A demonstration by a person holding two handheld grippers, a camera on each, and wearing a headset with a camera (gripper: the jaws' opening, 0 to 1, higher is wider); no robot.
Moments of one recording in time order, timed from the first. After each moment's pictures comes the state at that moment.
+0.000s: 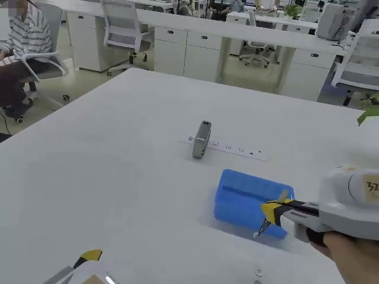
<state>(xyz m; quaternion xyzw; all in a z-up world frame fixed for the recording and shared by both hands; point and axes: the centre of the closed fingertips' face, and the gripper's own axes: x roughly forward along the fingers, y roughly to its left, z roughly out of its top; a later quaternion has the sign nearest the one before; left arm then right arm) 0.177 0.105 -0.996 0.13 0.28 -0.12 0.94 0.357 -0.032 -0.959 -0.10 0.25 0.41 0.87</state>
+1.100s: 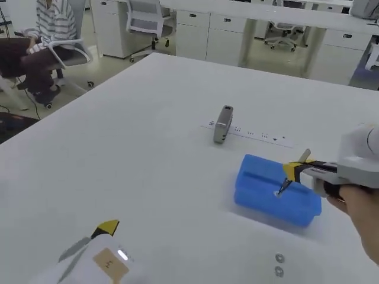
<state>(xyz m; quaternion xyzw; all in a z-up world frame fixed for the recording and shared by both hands) 0.182 0.109 -0.986 0.11 0.26 -0.11 0.95 0.405 -0.026 -0.958 -0.10 0.23 0.40 0.88</state>
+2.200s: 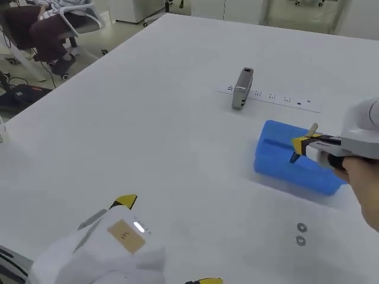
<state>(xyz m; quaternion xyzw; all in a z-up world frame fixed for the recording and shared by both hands) 0.179 0.104 -0.997 0.12 0.28 -0.12 0.94 0.426 -0.007 -1.001 -0.09 0.25 0.40 0.88</state>
